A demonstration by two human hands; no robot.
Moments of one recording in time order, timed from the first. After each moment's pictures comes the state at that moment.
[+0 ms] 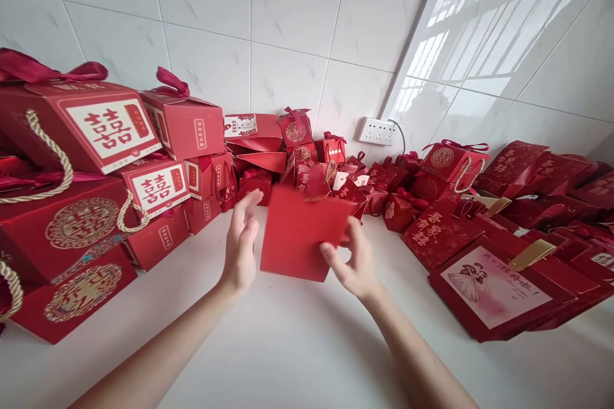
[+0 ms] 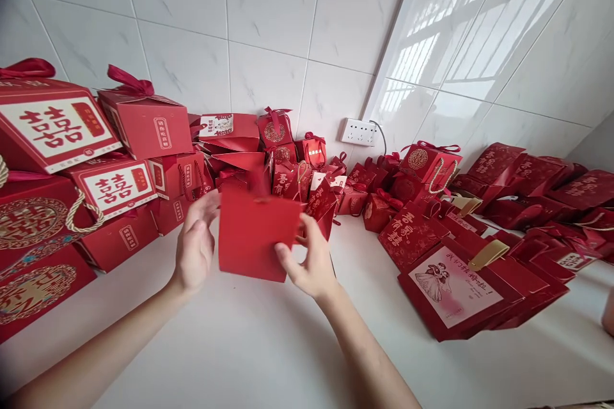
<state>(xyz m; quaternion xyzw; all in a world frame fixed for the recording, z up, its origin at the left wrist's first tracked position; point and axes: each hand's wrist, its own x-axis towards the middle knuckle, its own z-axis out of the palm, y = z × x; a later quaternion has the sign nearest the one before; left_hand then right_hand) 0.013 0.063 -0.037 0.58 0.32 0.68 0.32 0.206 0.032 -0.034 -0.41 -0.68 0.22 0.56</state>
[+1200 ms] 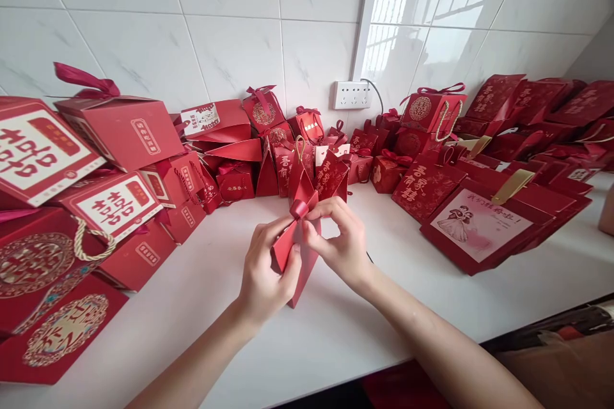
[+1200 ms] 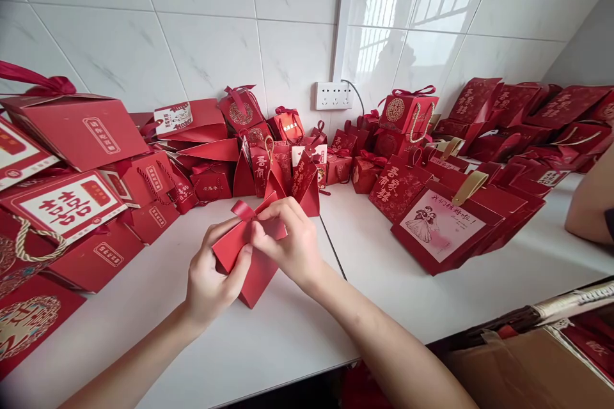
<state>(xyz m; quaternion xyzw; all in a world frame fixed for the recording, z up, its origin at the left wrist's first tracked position) 0.044 0.029 -0.044 0.78 0.24 0.58 0.03 0.188 0.018 -0.026 -0.36 -0.67 -0.01 0.65</state>
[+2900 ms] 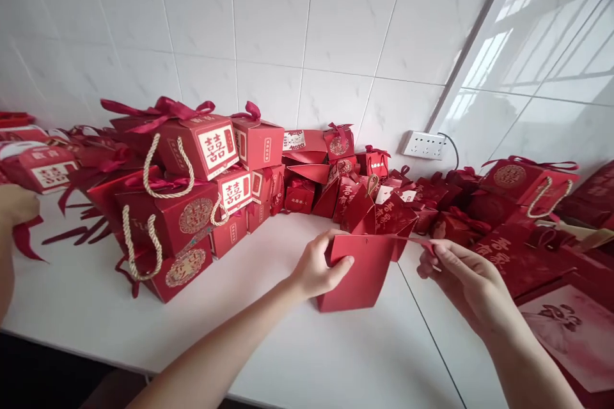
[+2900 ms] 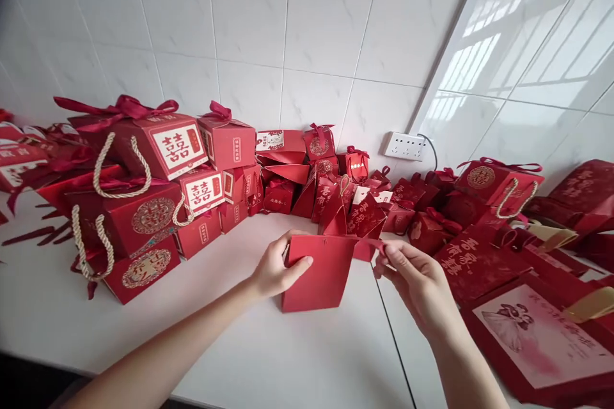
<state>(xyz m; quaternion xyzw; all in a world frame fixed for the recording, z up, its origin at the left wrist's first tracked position) 0.020 0.044 -0.036 0.71 0.30 0.52 0.38 0.252 0.001 0.012 -0.44 -0.55 0.38 0.60</state>
